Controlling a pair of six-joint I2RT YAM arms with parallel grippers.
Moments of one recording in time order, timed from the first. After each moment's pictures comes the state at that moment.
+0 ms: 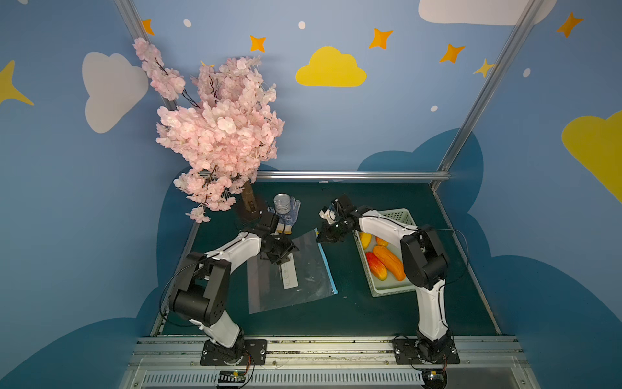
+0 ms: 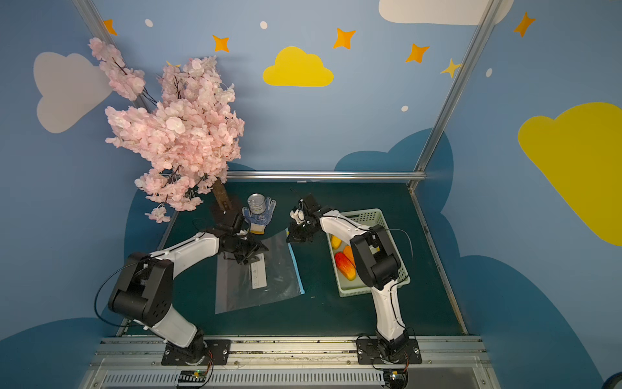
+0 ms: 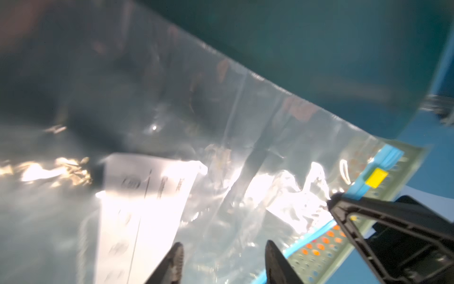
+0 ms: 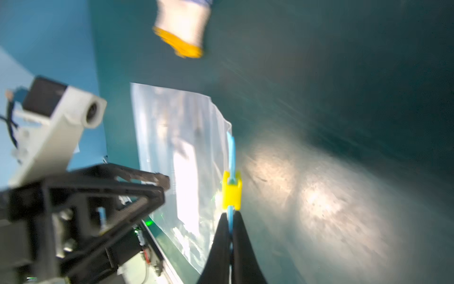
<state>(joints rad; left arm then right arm) -0.27 1.59 1.04 -0.54 0.44 -1.00 0.63 2.03 1.59 -0.58 -0.54 0.44</state>
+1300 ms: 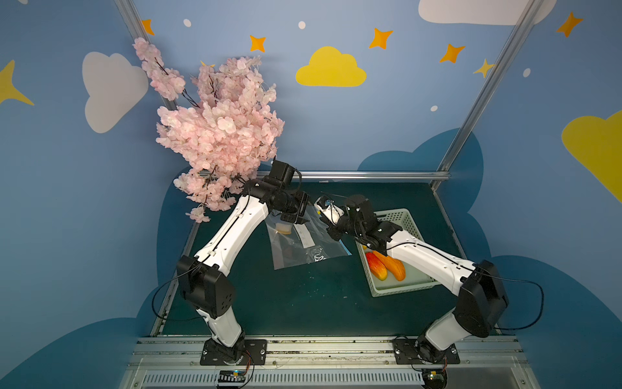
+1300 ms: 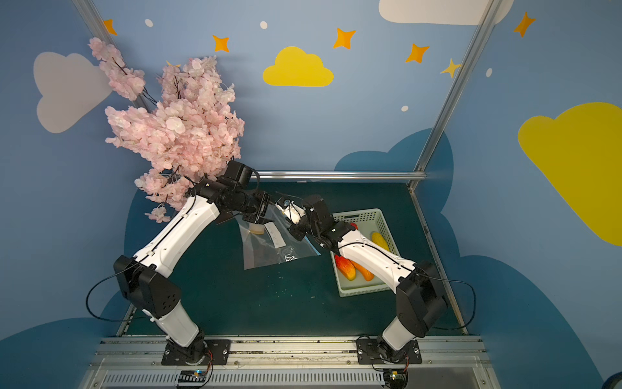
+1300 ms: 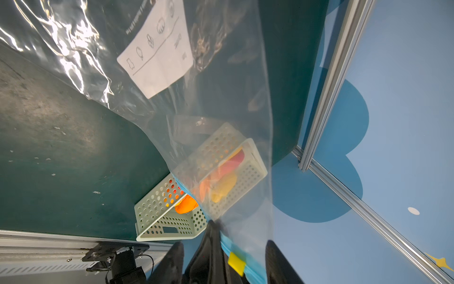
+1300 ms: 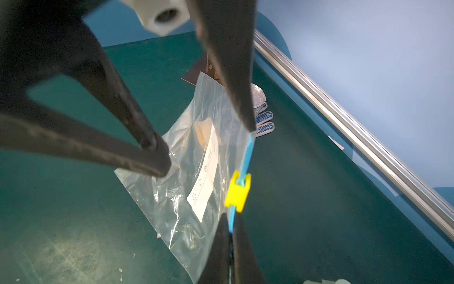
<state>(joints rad) -0.39 1.72 1.82 -1.04 0.39 -1.66 0.77 1.58 1.24 -0.16 -0.13 -0.32</state>
